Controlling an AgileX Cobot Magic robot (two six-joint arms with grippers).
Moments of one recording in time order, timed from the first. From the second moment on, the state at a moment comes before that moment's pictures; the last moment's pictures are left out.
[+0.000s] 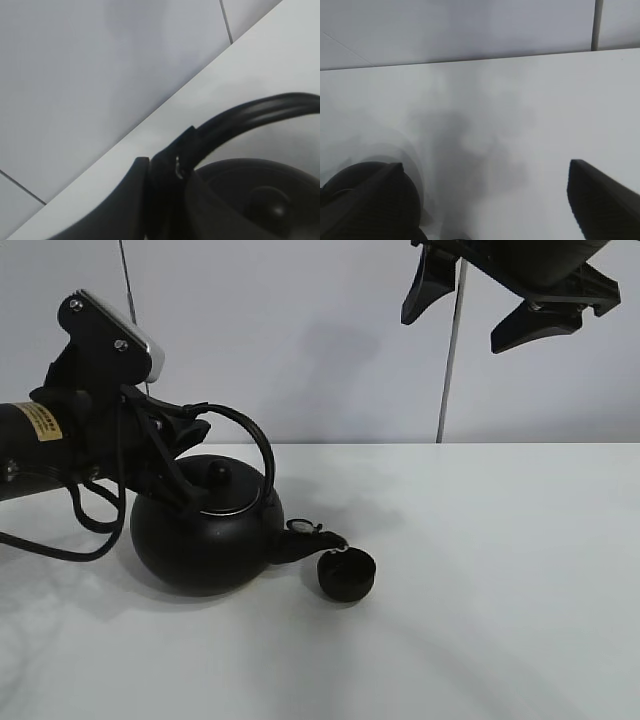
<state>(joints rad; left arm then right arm) -0.46 1.87 -0.63 0.08 -0.92 0.45 0.28 1.61 -1.23 0.20 0.45 0.08</state>
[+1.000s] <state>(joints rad) -0.46 1.87 -0.63 0.08 -0.92 0.39 0.28 1.61 -1.23 0.20 0.45 0.08</state>
